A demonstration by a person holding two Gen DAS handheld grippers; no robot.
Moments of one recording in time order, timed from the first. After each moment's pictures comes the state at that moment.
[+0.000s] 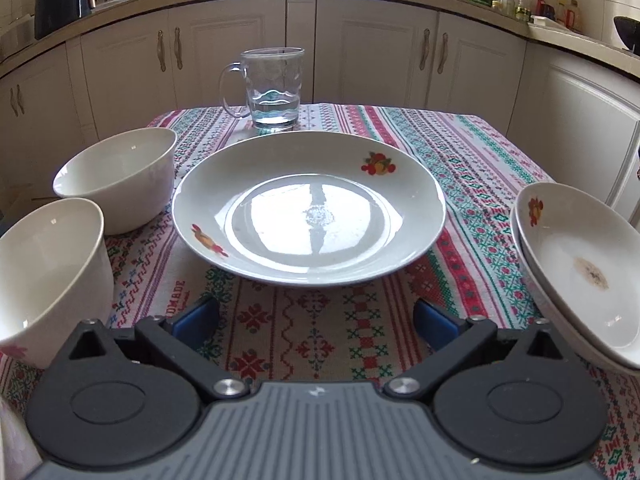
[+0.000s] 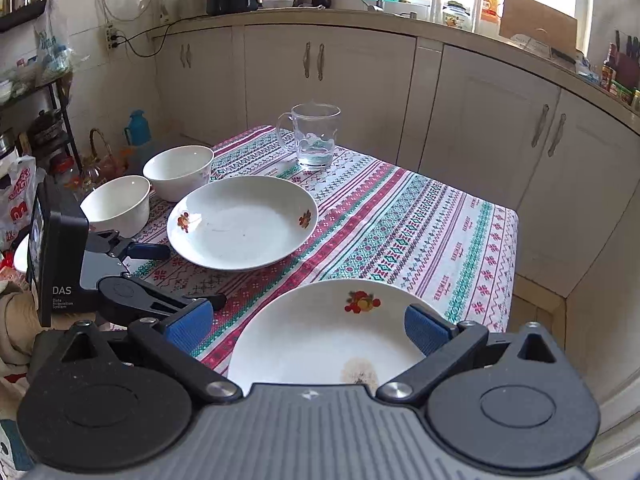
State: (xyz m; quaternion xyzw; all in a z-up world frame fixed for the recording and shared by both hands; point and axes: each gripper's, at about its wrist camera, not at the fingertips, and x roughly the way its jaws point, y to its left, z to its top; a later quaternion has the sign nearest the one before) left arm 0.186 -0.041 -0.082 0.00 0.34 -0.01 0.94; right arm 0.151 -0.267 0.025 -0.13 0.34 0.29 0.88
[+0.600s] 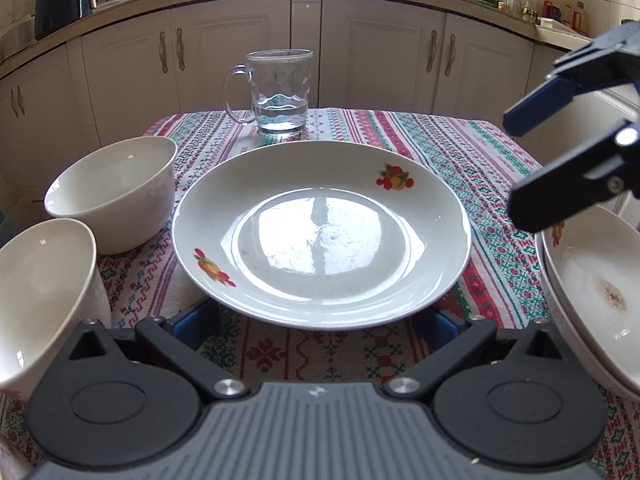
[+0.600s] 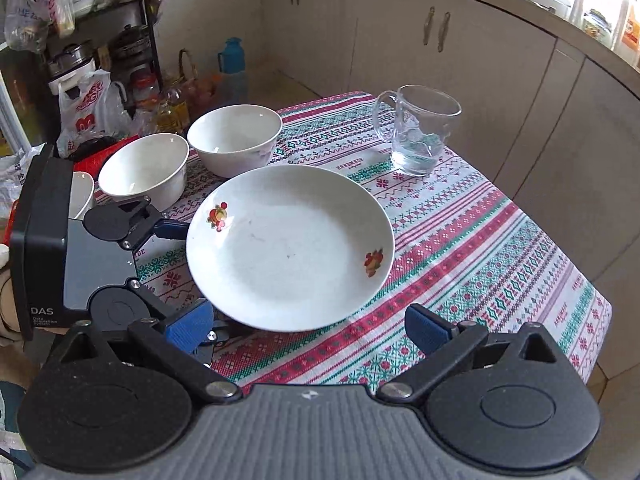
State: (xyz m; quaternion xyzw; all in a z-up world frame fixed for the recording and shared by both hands) left arm 0.207 -0.035 -0.081 -0.01 0.34 -0.01 0.94; right arm 0.249 -0.183 0.014 -0.23 0.39 0.43 0.78
